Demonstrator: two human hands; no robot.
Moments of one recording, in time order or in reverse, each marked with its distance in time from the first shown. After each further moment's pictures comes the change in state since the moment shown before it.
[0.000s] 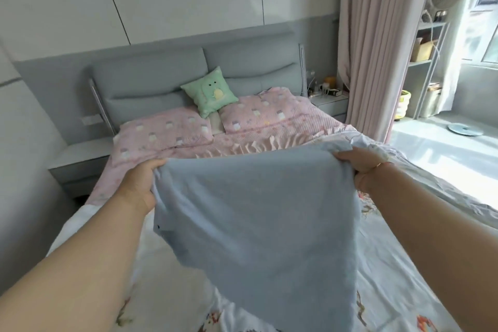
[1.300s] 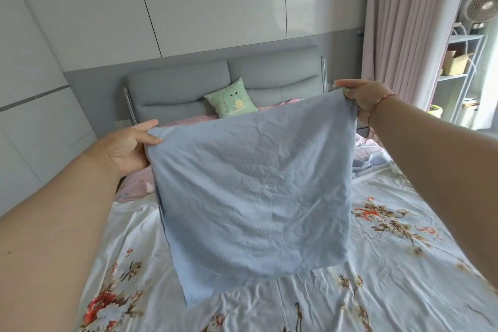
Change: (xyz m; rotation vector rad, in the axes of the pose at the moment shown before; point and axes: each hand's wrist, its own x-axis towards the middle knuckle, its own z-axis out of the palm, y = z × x) left_hand -0.057 0.097 -0.002 0.036 -0.118 0.136; right_hand 0.057 -0.135 0.004 -0.055 -0.067 -0.375
